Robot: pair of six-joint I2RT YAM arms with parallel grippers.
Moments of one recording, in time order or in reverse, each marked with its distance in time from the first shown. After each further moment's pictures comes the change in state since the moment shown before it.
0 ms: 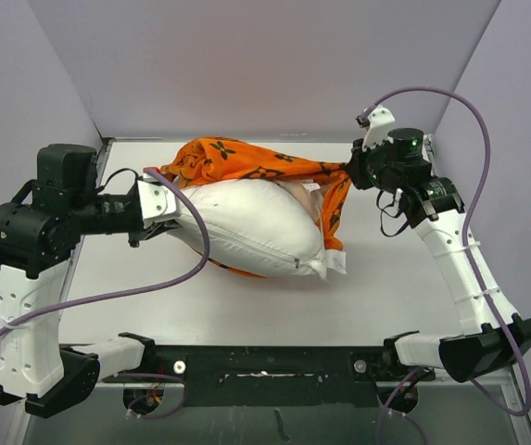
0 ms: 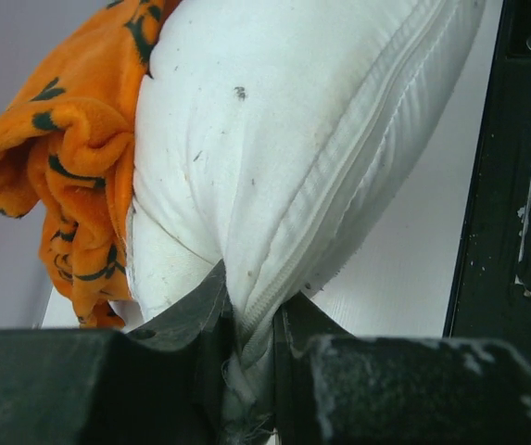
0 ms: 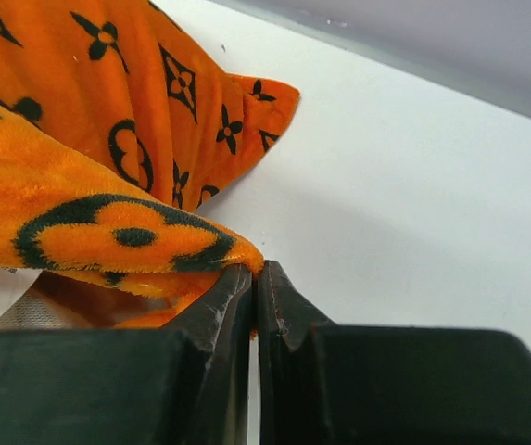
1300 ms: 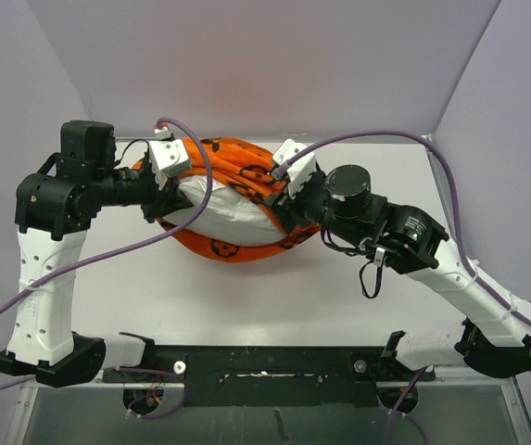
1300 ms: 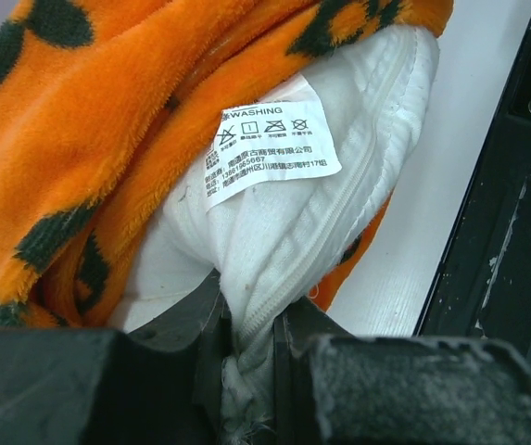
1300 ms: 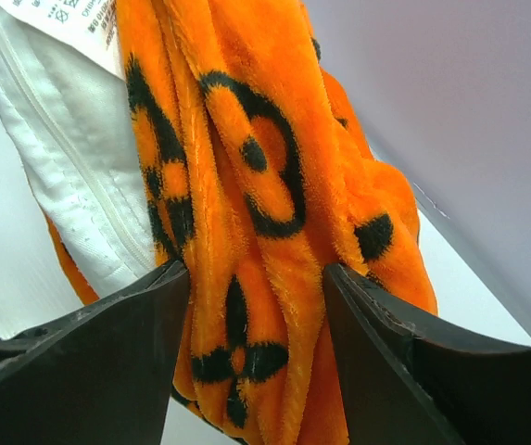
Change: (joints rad) left arm 0.013 0.103 -0.025 0.159 -0.050 -0.281; right arm 0.738 -0.024 0.195 -0.047 0.328 -0.165
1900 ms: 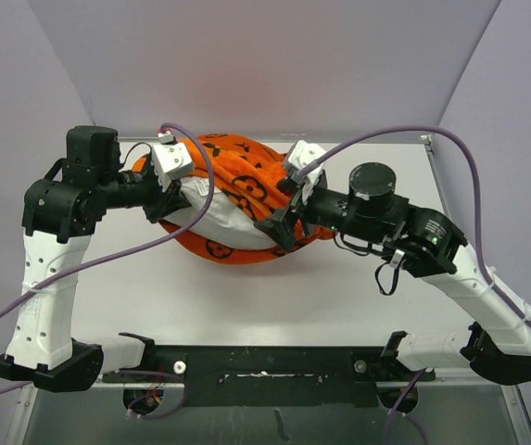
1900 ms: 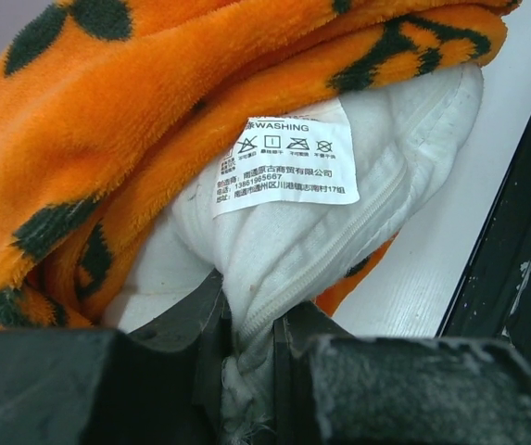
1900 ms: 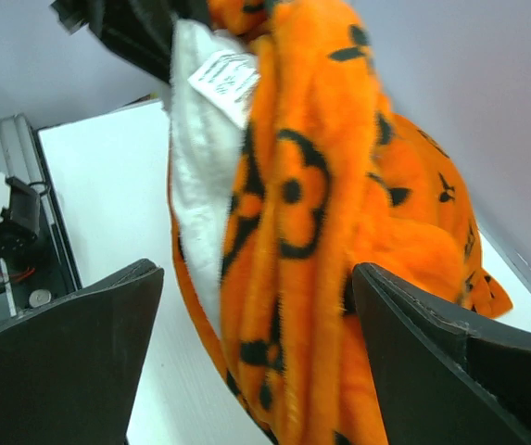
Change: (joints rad) left arm 0.000 -0.043 -0.115 0.094 -0.055 -0.008; right arm -0.047 -0.061 -0.002 0.033 -0.319 0.079
